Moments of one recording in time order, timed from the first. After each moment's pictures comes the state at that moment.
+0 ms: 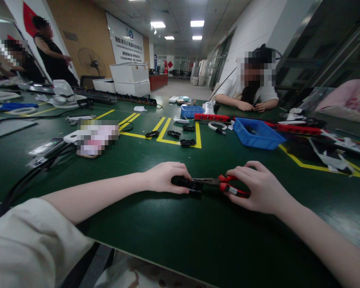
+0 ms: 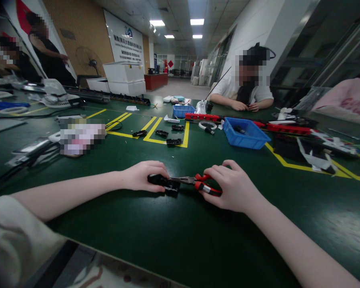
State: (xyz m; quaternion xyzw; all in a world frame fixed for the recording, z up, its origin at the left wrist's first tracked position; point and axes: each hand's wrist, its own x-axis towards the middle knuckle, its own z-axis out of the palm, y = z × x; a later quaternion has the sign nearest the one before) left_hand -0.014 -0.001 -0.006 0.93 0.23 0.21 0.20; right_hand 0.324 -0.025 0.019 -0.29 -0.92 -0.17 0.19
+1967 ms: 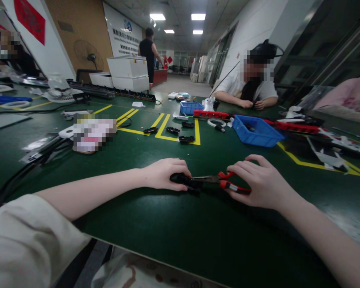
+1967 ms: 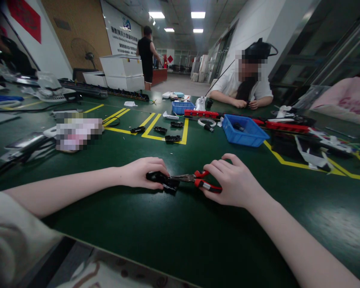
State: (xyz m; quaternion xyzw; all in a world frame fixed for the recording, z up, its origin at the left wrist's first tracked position) left_hand -0.013 -0.001 -0.003 0.94 0.22 0.19 0.19; right_hand 0.327 -0.023 0.027 -0.25 -0.92 -0.23 0.17
